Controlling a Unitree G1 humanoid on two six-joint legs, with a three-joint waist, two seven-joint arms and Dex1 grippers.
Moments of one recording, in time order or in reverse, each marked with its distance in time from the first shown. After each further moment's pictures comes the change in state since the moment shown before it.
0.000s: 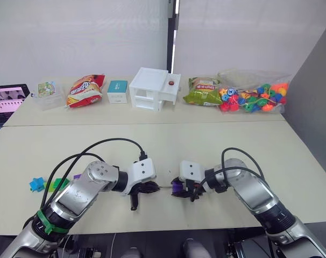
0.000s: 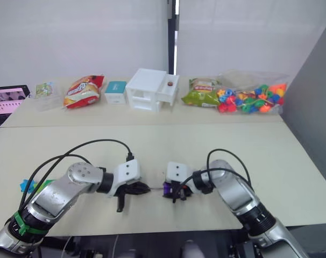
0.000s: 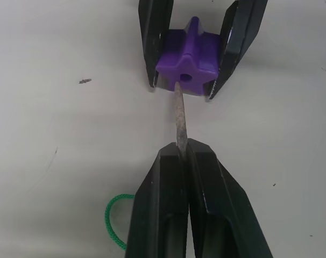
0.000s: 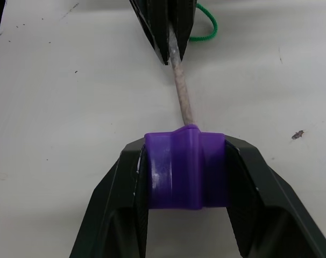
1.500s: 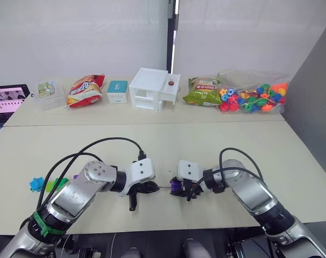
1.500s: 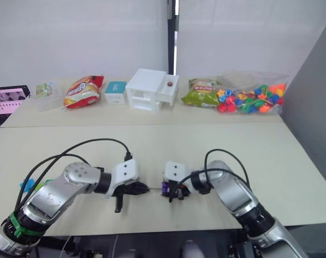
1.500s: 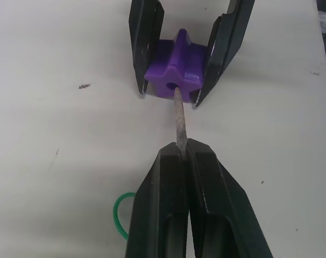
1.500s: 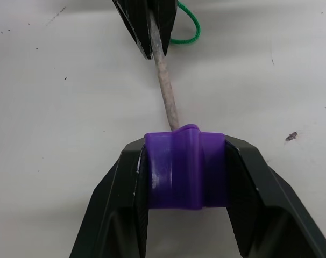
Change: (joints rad) left arm 0.023 0.021 0.031 -0.037 -0.019 0.006 0.000; right arm -0.001 -0.001 0.022 -0.028 0.006 0.047 -0.061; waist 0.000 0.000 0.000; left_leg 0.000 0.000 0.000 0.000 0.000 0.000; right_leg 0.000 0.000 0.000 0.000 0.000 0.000
